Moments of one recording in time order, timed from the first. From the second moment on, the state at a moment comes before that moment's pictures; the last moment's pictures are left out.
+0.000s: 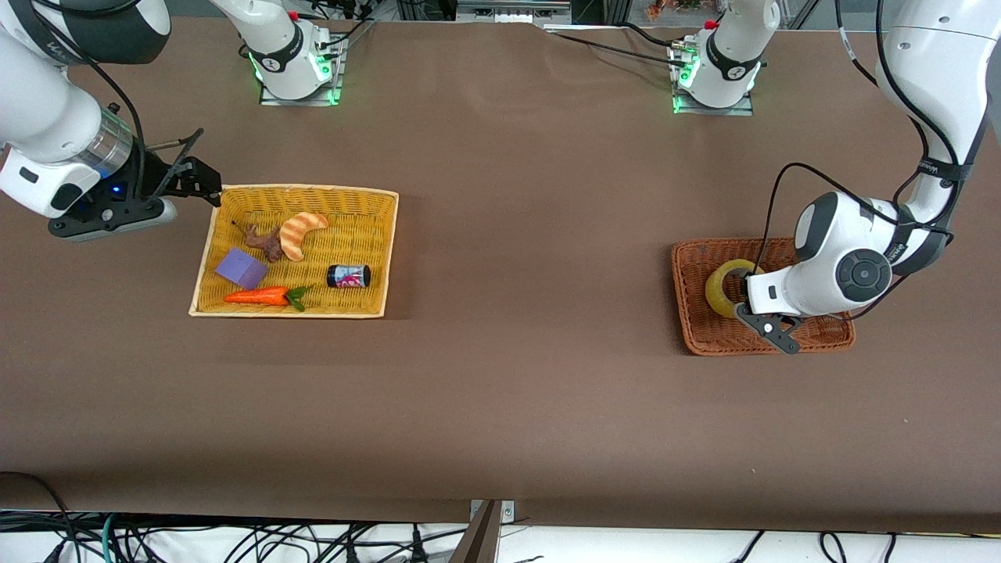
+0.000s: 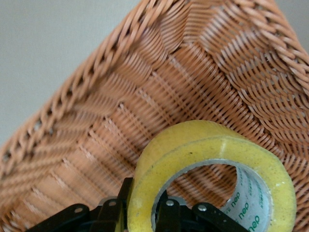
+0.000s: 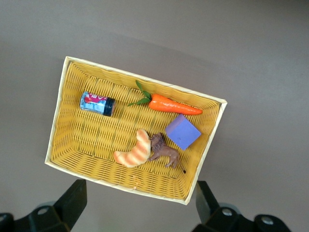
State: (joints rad) left arm 0.35 0.54 -0.41 -1.88 0.32 2.21 0.50; right arm -0.03 0.02 0.17 -1.74 -0.04 1.70 -0.11
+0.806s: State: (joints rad) left arm 0.40 0.57 -0.43 -1.86 0.32 2.26 0.67; right arm -0.03 0.02 0.17 -1.74 -0.04 1.70 -0.11
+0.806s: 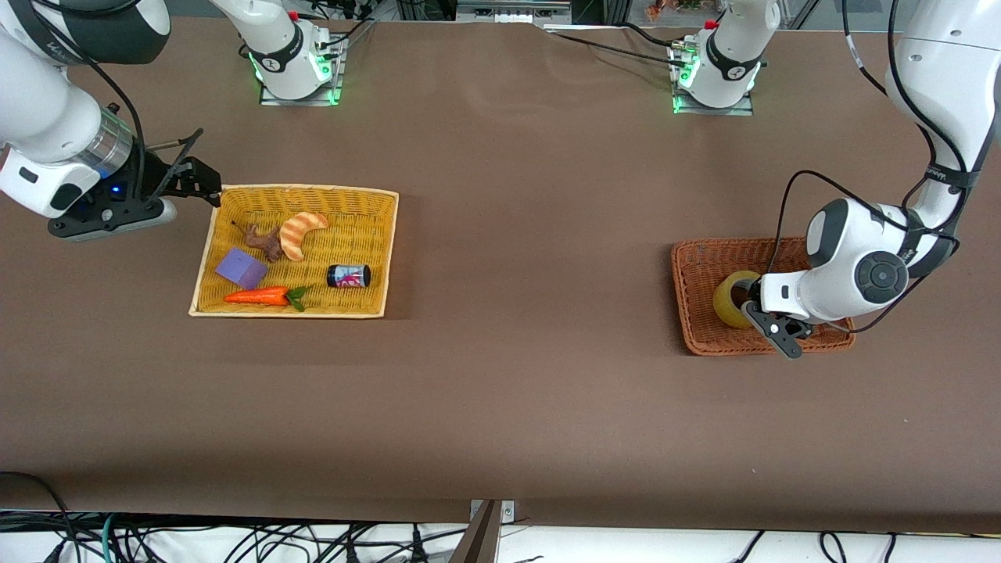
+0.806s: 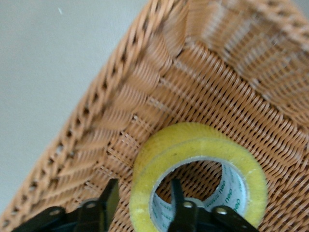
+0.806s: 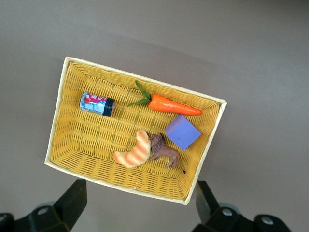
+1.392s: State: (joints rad) left arm 0.40 0.39 -0.58 -1.70 0.18 1.83 0.42; right arm -0.03 0.02 0.17 -1.74 -0.04 1.70 -0.11
